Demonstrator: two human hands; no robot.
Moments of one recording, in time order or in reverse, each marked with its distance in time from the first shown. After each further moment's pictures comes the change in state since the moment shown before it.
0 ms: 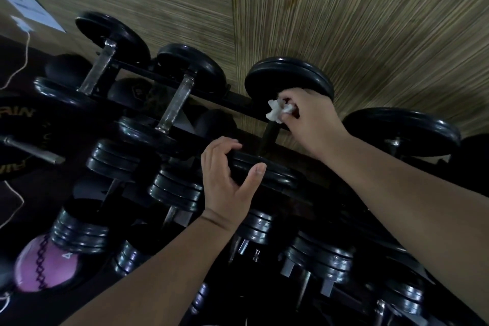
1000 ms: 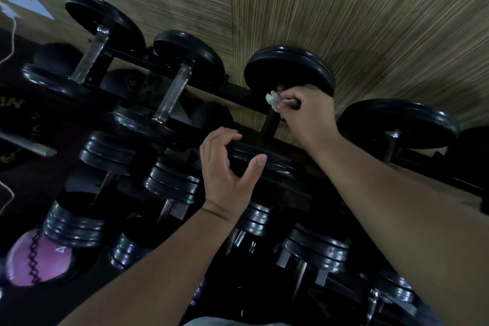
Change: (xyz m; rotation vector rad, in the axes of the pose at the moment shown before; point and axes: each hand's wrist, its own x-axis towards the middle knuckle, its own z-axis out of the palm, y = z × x) left_hand -0.001 -0.002 0.005 -0.045 0.033 0.018; right_hand -0.006 -0.005 0.017 0.238 0.180 0.217
